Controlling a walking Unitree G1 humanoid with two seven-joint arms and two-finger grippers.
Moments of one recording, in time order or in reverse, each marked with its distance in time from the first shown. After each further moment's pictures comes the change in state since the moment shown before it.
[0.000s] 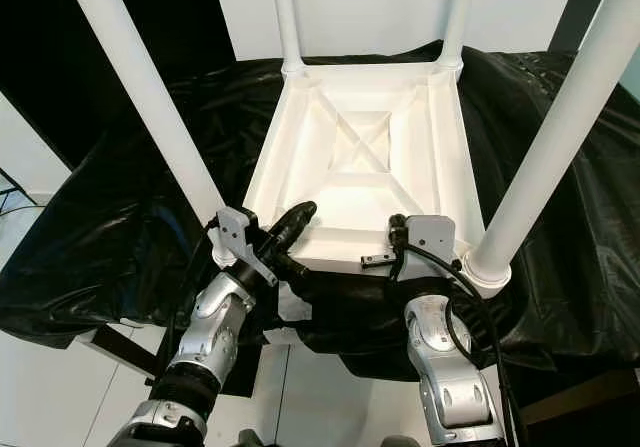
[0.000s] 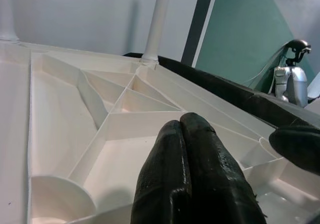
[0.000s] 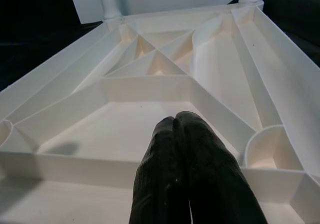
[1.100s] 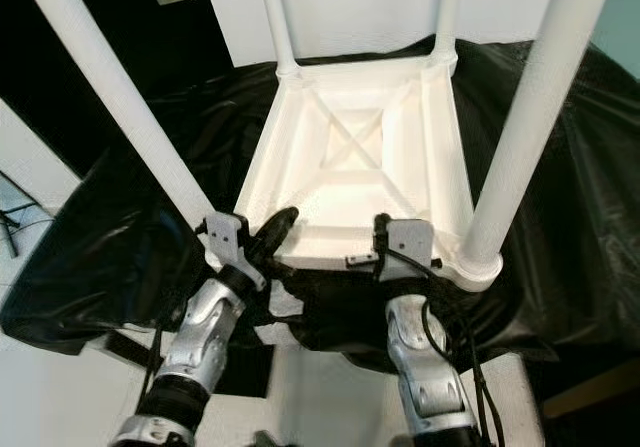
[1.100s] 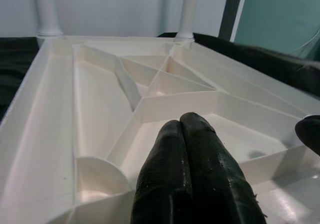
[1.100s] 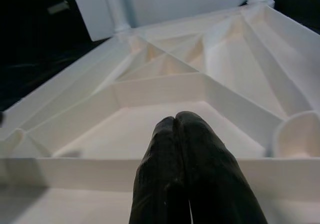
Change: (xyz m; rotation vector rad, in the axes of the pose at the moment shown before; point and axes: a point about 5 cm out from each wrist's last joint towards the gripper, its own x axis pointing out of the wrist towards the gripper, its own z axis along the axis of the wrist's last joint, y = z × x) left arm -0.007 0.003 0.003 0.045 0.034 0.117; right arm 0.011 0.020 -0.007 -0.030 -0.071 0.009
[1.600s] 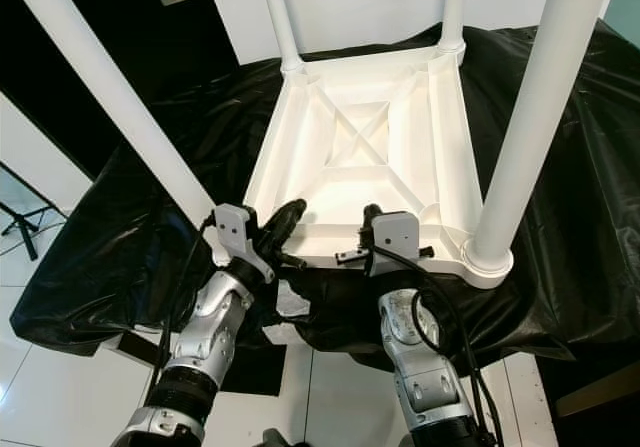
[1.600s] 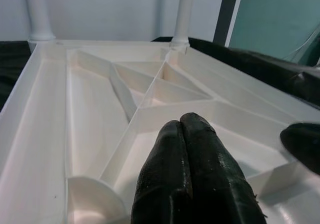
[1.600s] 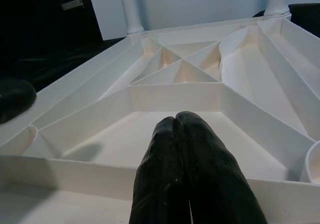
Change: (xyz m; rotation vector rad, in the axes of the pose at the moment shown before) left arm 0.012 -0.001 0.009 0.002 -0.007 -0.030; right arm 0.005 0.006 0.000 -0.027 -0.025 0.036
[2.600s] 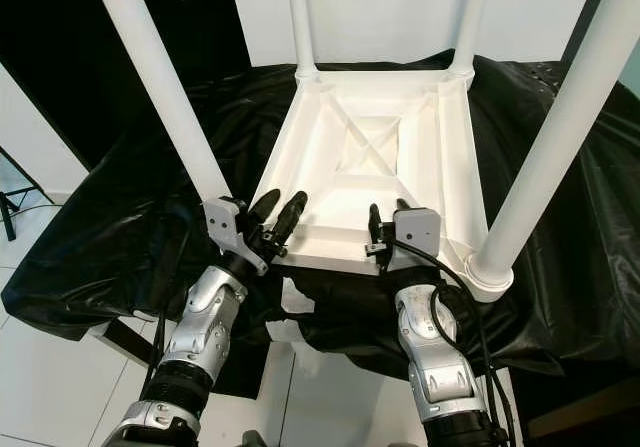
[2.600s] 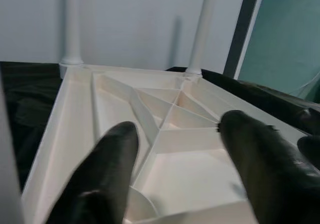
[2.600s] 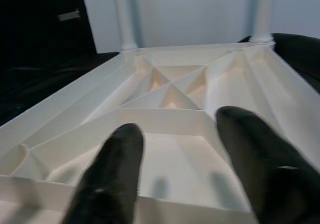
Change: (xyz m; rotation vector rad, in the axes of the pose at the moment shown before) left arm -0.006 0.003 0.003 0.018 -0.052 0.026; right arm -0.005 -0.027 0.001 0.029 -0.024 -0.083
